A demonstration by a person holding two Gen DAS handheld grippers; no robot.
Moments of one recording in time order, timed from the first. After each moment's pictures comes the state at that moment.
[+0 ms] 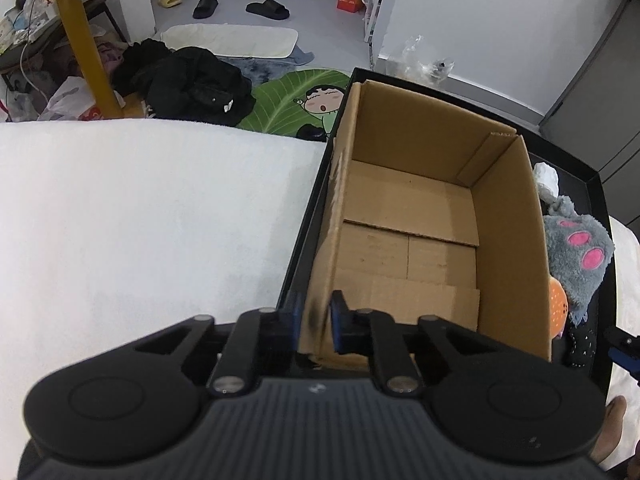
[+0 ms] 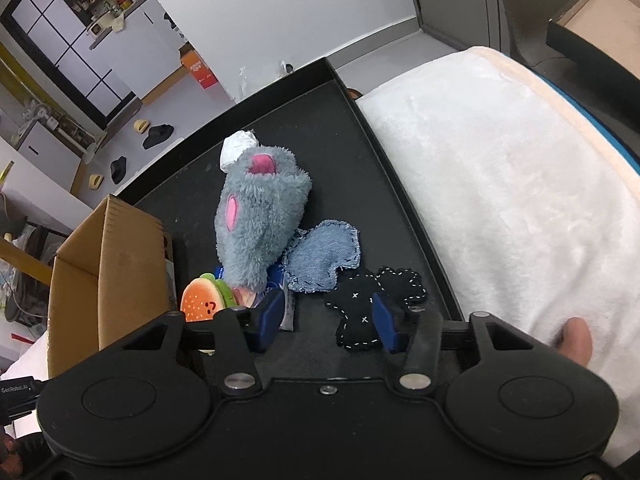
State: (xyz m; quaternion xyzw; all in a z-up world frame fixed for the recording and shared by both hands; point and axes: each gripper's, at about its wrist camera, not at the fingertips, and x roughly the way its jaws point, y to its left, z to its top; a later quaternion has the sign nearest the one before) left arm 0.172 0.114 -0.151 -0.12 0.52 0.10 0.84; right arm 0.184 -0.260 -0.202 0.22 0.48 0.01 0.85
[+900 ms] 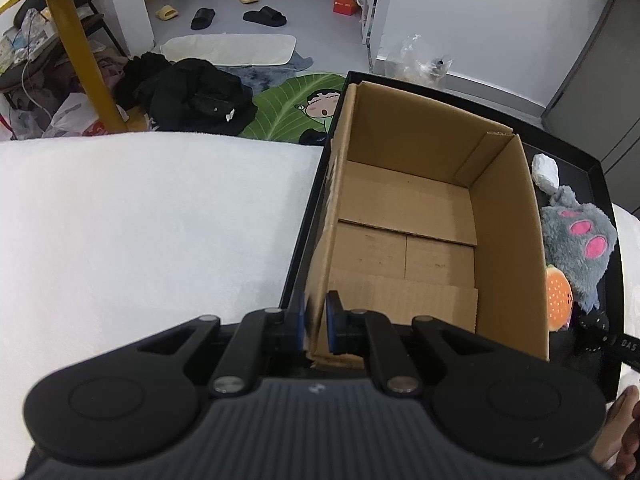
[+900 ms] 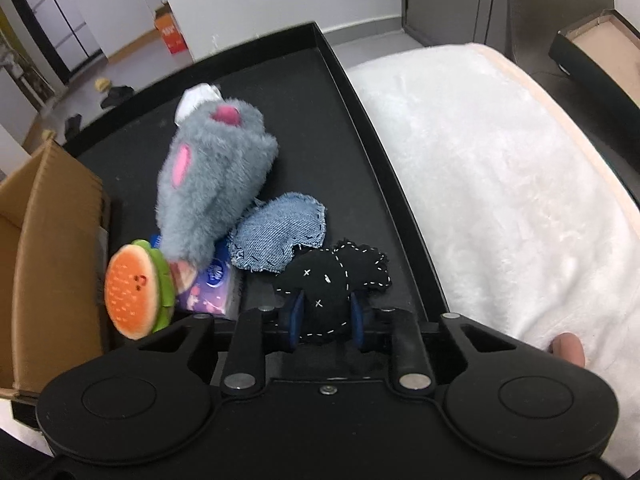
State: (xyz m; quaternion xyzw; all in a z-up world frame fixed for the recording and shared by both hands) left arm 0.171 0.104 -0.144 -0.09 0.52 0.10 0.84; right arm 0.192 -0.239 -0.229 0.13 0.51 -0.04 0.85
